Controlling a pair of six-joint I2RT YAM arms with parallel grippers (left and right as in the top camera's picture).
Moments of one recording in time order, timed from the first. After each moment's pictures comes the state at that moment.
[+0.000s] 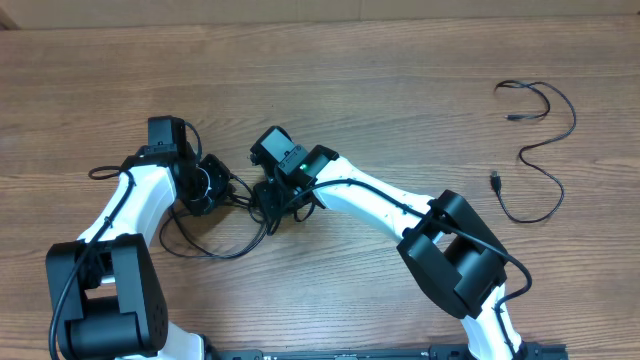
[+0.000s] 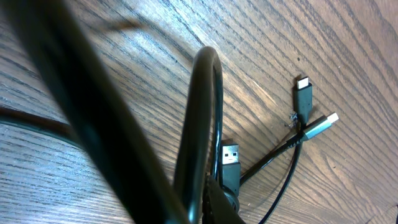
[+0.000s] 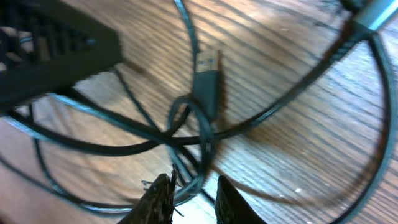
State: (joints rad) left arm 0.09 1.71 1.00 -0.62 0.37 -0.68; right arm 0.83 2.14 1.58 -0.63 -0.27 0.44
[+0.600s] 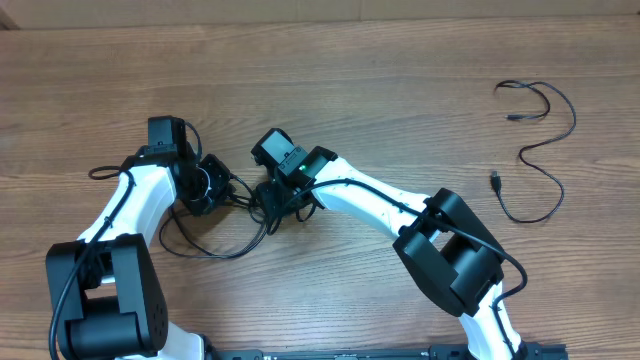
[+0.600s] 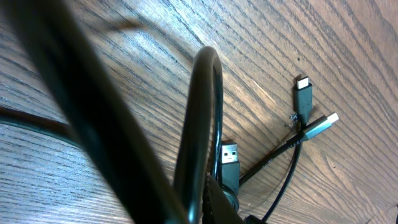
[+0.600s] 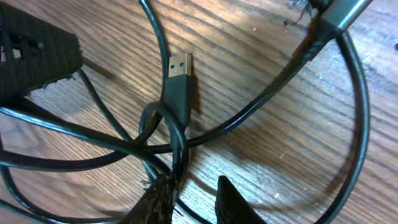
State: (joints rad) left arm 0.09 1.71 1.00 -0.62 0.37 -0.68; right arm 0.83 2.15 1.58 -0.63 -0.22 0.45
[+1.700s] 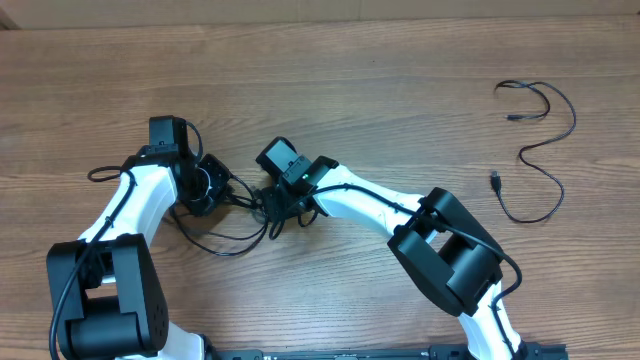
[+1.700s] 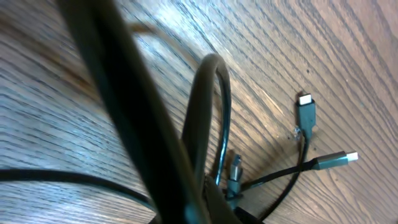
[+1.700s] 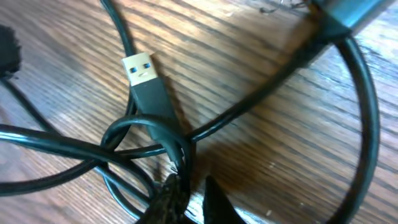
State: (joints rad) left arm 0.09 1.71 1.00 -0.62 0.32 -0.73; right arm 0.84 2.16 1.49 -0.53 -0.16 0.50
